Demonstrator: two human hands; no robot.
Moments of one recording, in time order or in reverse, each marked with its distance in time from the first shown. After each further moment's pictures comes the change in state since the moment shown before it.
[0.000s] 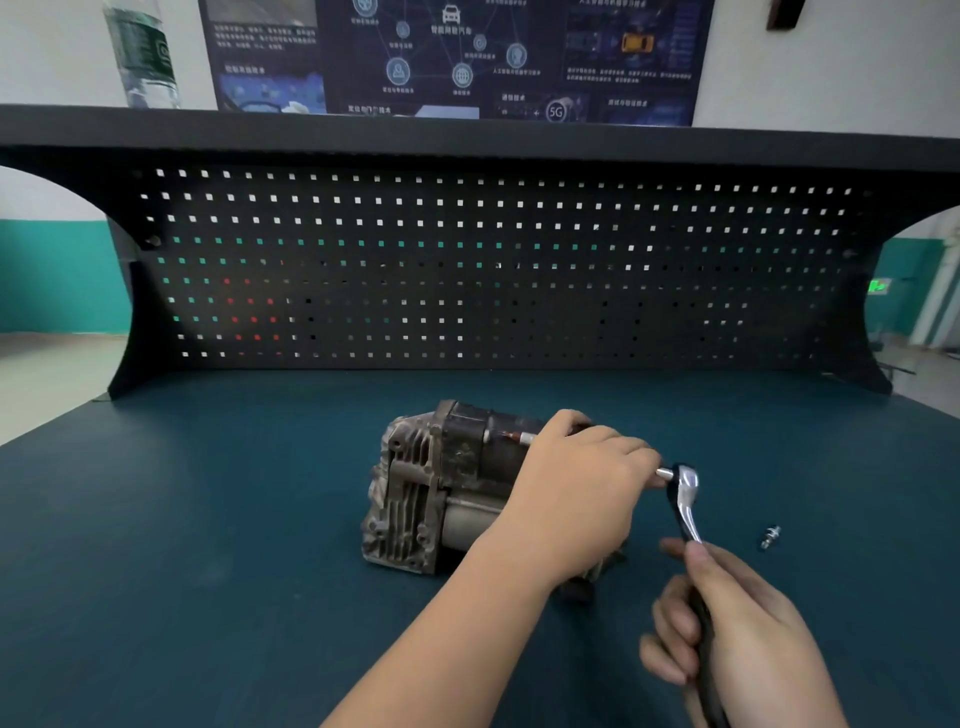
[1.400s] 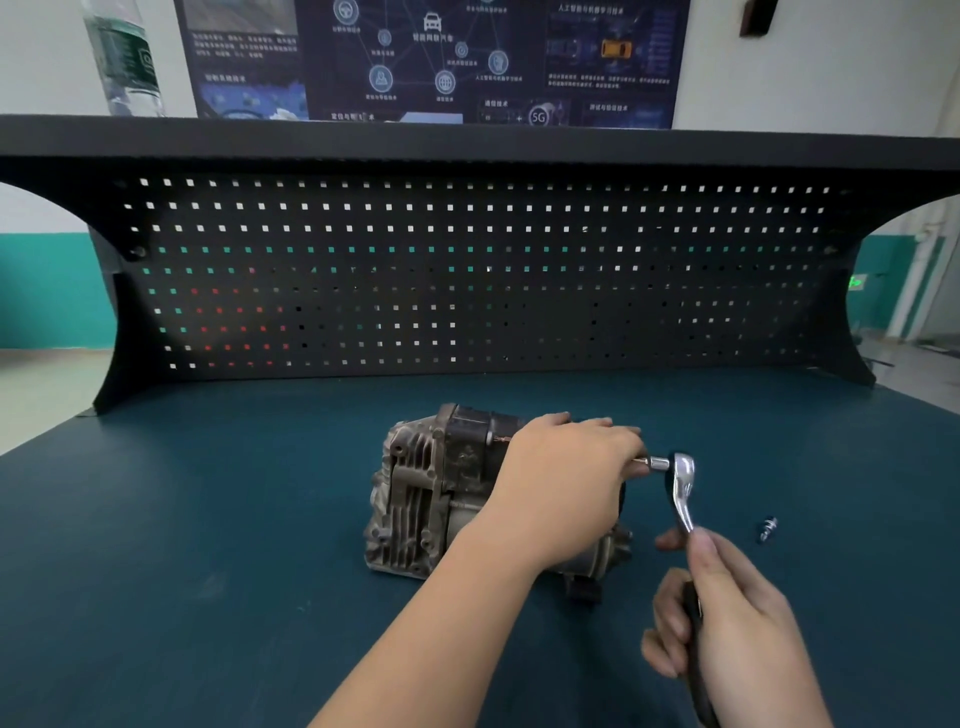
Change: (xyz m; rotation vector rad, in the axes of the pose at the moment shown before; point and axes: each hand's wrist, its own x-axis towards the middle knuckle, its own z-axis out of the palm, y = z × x) left_hand 0.000 -0.014 -0.012 -0.089 -0.124 -0.110; right_hand 0.003 0.012 0.000 -0.148 -0.015 -0.126
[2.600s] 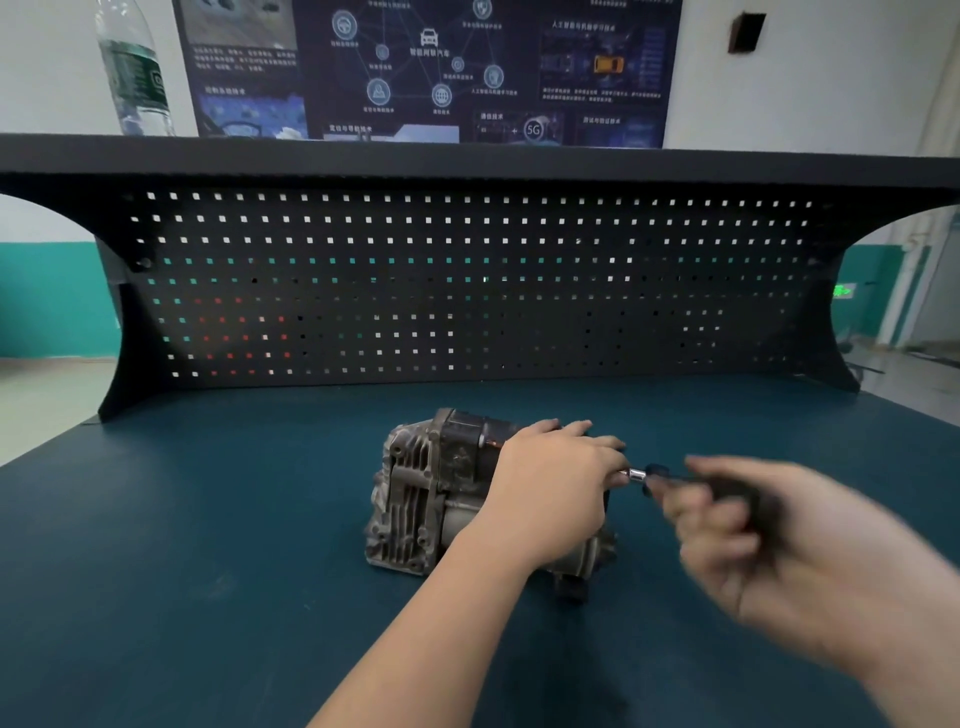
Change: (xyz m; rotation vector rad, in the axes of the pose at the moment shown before) left_hand -0.005 0.000 0.000 0.022 -0.037 0.029; right_hand 0.006 -0.102 0.011 0.331 -0.201 0.622
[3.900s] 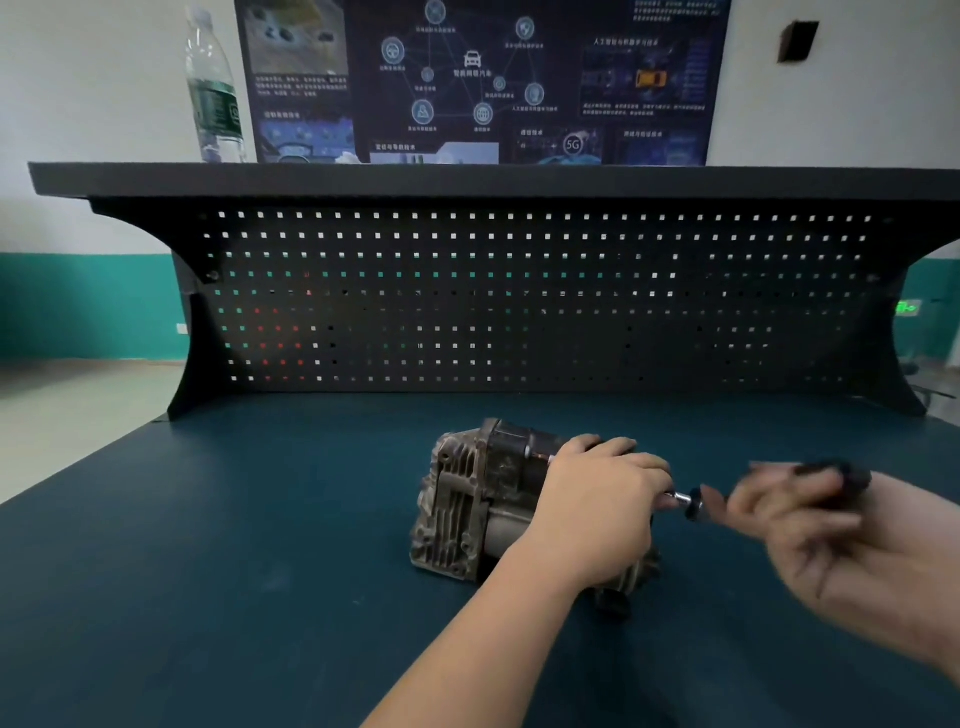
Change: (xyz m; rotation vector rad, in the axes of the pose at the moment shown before) left_hand -0.005 0.003 0.004 0.007 0.045 0.013; right_hand 0.011 -0.023 -0.013 0.189 -0.132 0.185
